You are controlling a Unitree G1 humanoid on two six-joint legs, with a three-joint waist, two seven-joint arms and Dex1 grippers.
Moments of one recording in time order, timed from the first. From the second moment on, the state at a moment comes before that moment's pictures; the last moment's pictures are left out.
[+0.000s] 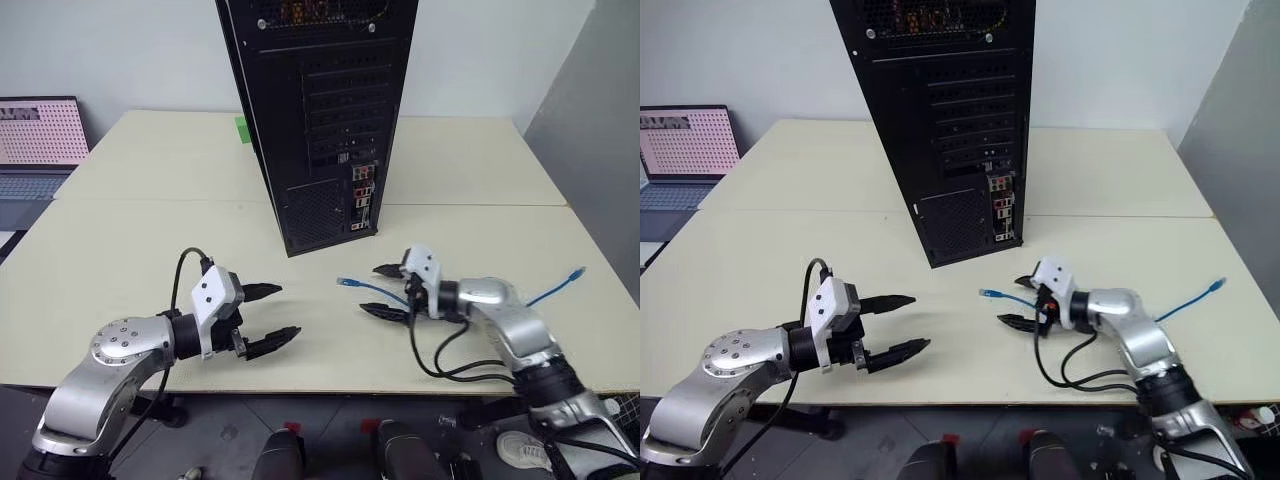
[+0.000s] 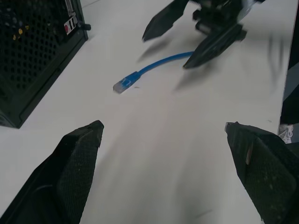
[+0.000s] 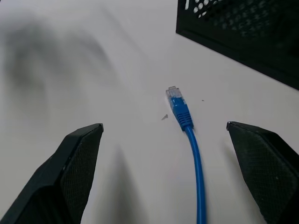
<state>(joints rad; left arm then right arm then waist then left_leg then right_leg) -0.01 0.76 0.10 -0.42 -0.50 0.47 -0.93 -0.50 -0.42 0.28 0.18 0.20 0.29 0.93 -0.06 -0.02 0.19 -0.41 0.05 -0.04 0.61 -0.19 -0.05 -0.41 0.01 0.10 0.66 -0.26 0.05</state>
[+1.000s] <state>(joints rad) -0.27 0.68 -0.13 -0.09 -0.28 0.26 -1.03 -0.55 -0.40 0.30 0.20 0.10 0.20 0.99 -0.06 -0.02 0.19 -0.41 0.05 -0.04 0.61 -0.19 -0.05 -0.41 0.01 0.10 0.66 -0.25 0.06</state>
